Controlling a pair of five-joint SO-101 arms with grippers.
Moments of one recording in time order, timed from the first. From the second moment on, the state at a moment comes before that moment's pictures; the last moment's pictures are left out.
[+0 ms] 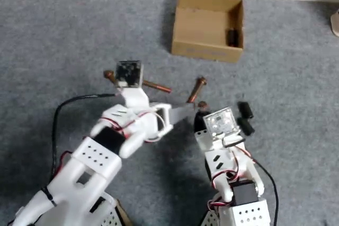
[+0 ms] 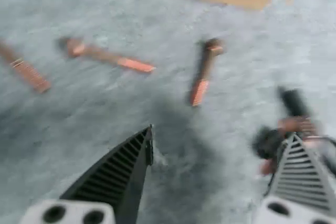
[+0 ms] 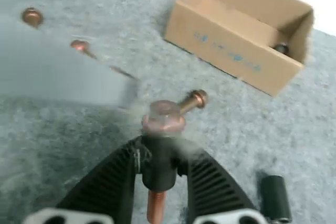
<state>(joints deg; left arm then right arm) 22.4 -44.4 58.9 38.9 32.7 -14.2 -104.4 95.3 39.8 16.8</state>
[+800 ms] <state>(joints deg) 11.2 -44.5 62.7 45.6 32.7 -13.7 -75.8 72.8 39.9 14.8</state>
